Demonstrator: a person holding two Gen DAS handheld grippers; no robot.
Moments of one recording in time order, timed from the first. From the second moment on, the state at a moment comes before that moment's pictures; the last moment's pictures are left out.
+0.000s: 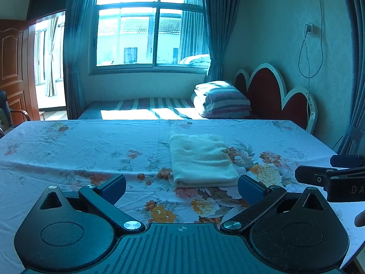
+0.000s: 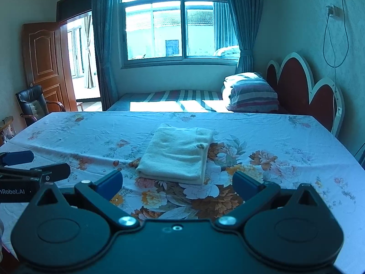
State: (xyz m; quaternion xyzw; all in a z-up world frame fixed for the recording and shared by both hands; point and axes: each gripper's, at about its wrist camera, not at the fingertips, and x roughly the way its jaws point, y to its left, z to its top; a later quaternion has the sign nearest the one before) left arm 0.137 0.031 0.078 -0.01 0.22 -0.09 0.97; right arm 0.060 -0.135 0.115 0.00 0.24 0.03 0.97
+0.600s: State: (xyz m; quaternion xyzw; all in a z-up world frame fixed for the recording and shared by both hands) left arm 0.134 0.019 0.074 0.00 0.23 -0.10 0.97; right arm 0.058 -0.146 0.111 0.00 0.25 0.02 0.97
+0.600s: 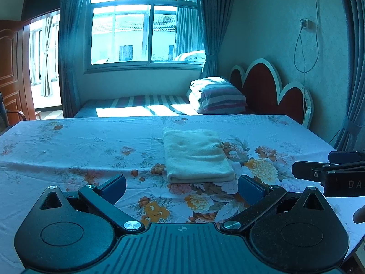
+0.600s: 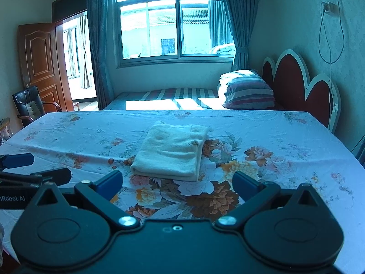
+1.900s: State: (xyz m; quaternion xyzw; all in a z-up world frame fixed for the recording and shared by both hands) left arm 0.143 0.019 0.068 0.01 0.23 -0.11 0.97; right arm 0.064 -0.148 0.107 0.00 0.25 0.01 0.97
